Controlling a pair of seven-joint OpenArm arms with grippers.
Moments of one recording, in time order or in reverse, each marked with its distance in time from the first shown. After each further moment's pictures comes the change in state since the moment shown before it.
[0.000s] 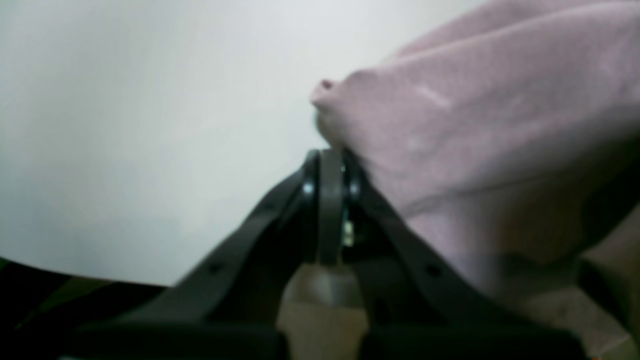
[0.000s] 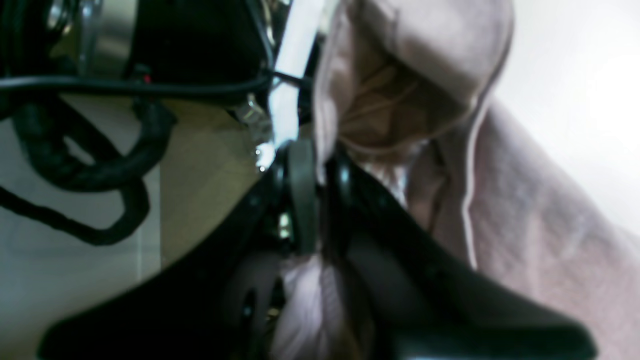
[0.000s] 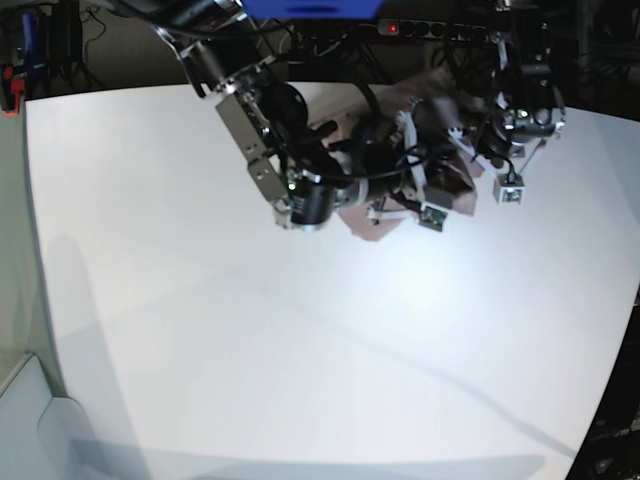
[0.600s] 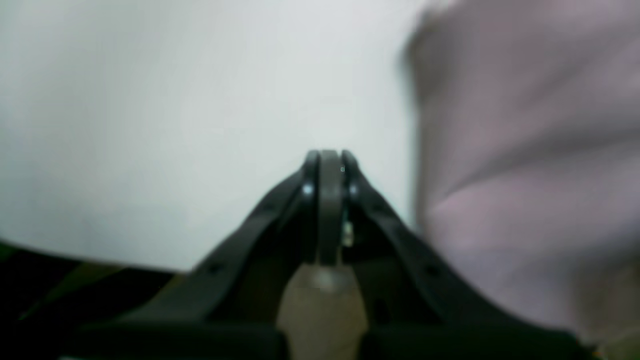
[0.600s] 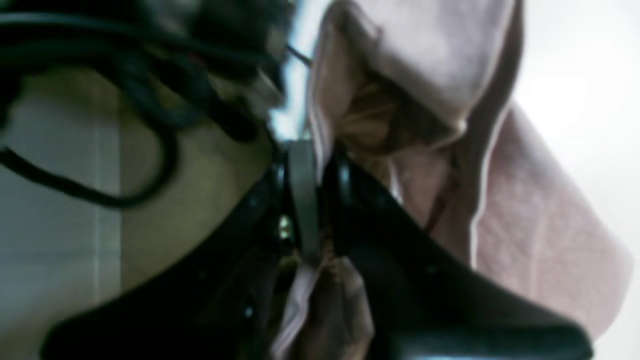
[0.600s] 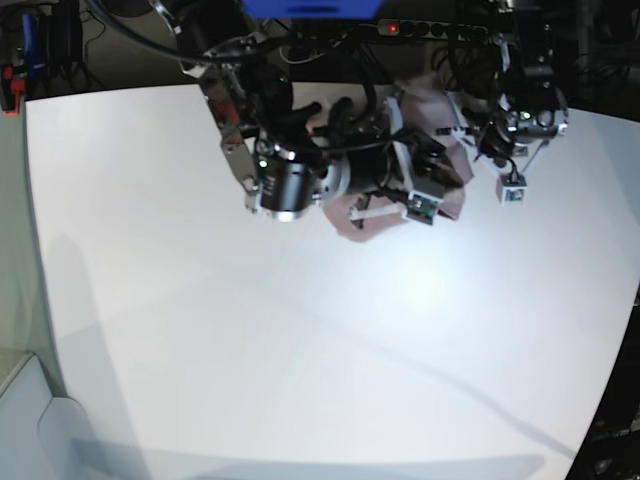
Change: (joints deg) left arm -0.4 0.3 0.0 -0.2 0.2 0.2 1.6; right arm -4.7 0.1 2.6 15.0 -1.2 0.0 -7.2
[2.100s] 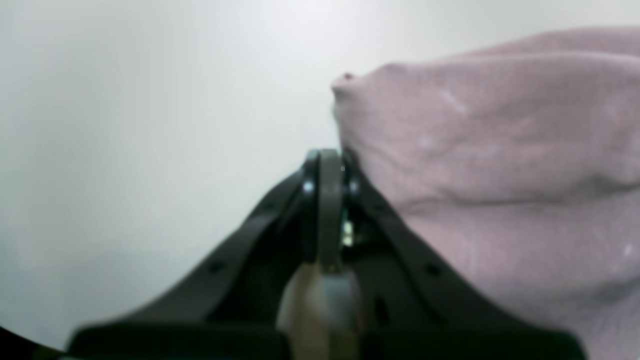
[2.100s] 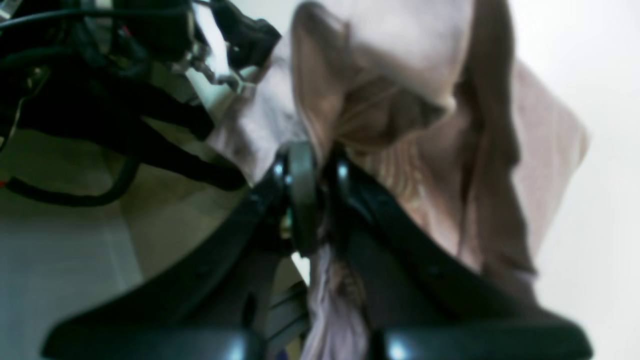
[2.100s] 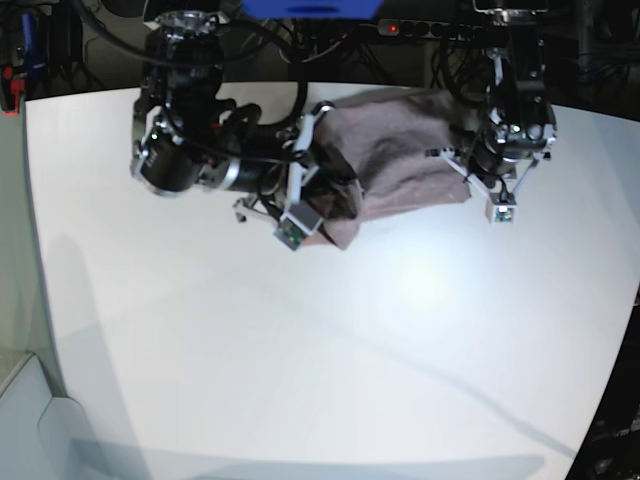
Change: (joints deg) left arm -3.0 -0.6 2.7 -4.2 -0.9 0.1 -9.2; right arm -8.8 -0.9 25.4 12.0 5.6 -0.2 -8.6
